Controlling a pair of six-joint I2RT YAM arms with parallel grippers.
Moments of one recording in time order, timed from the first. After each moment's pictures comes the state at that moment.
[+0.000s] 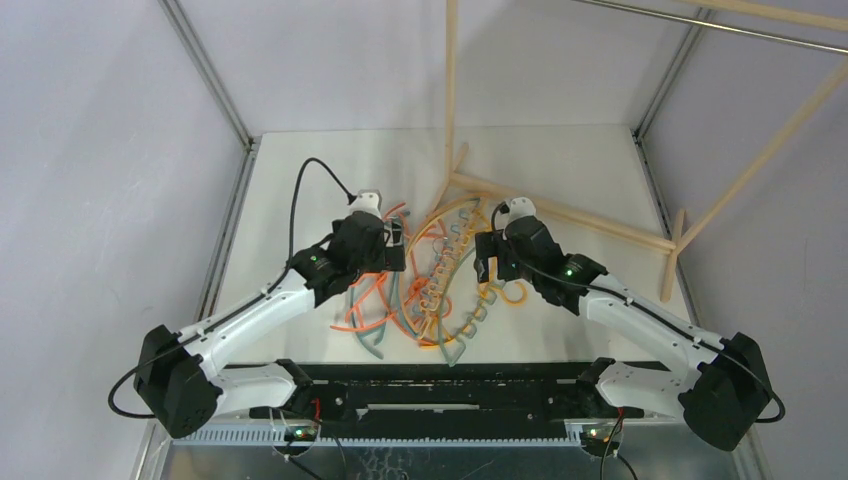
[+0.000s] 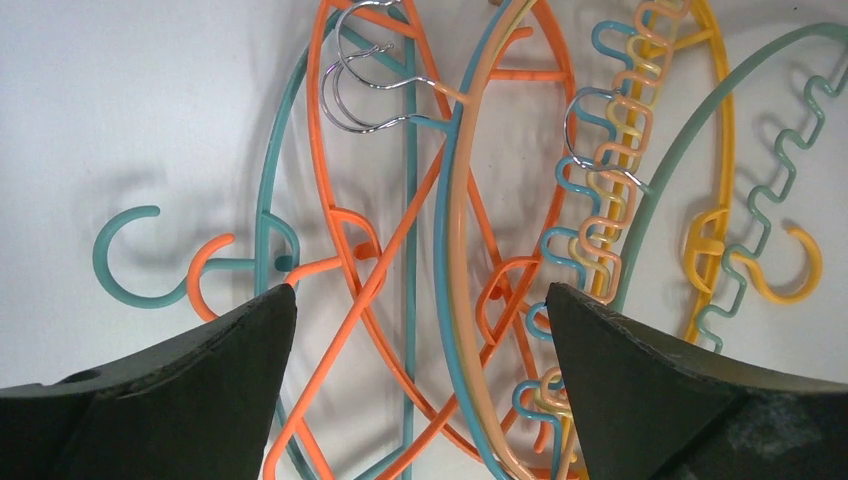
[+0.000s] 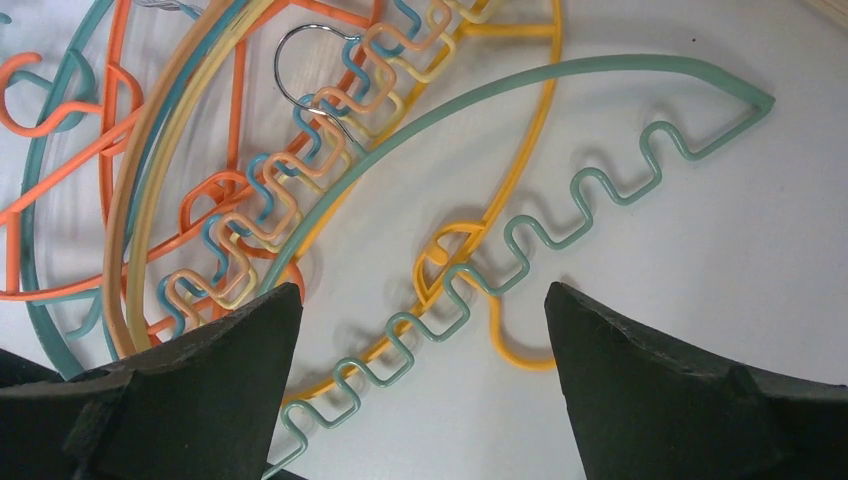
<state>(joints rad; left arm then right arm) -0.71 1.18 0.88 -0.44 -0.36 -0.50 0.71 1.12 0.81 -0.41 0.21 0.37</state>
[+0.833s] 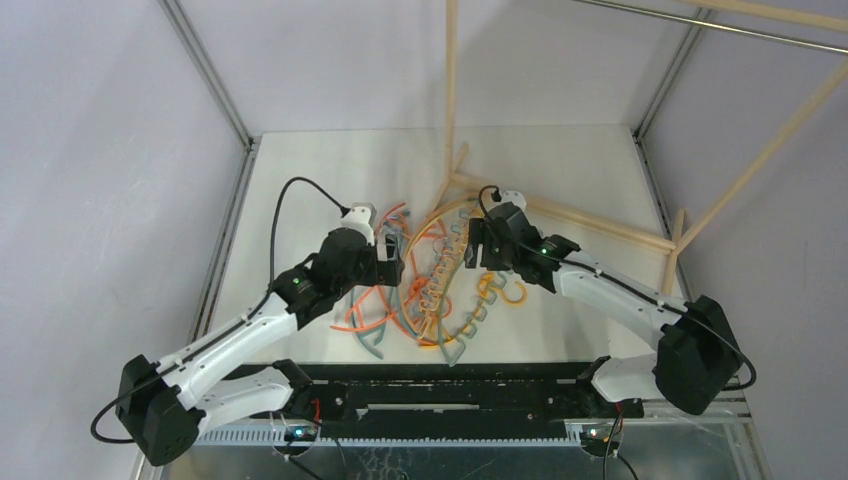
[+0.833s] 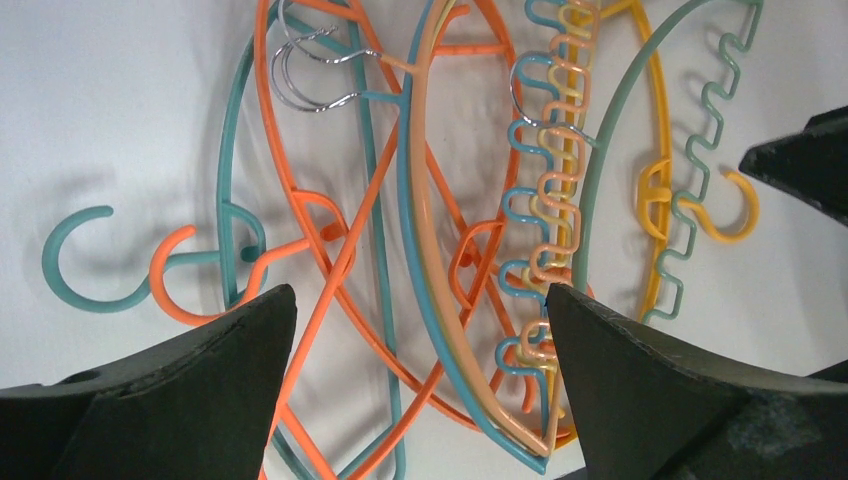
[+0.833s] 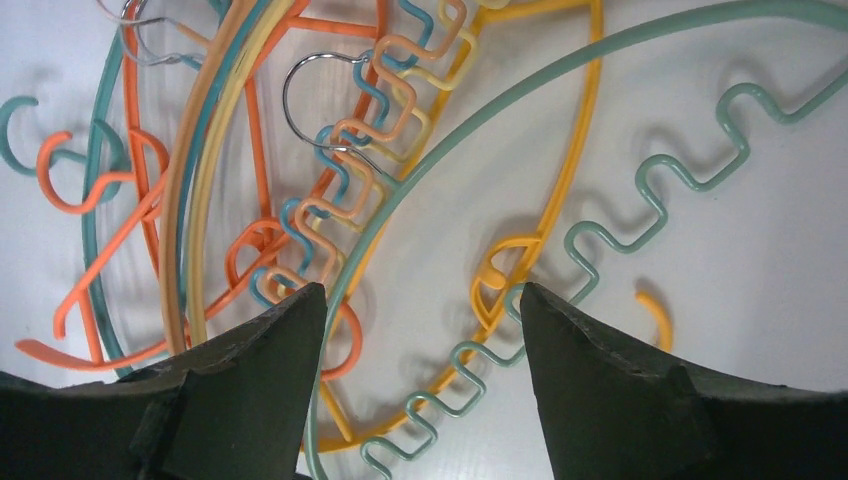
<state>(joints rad) -0.72 1.02 0.76 -0.36 -0.26 -0.45 0.70 1.30 0.92 -0.43 0.19 0.57</state>
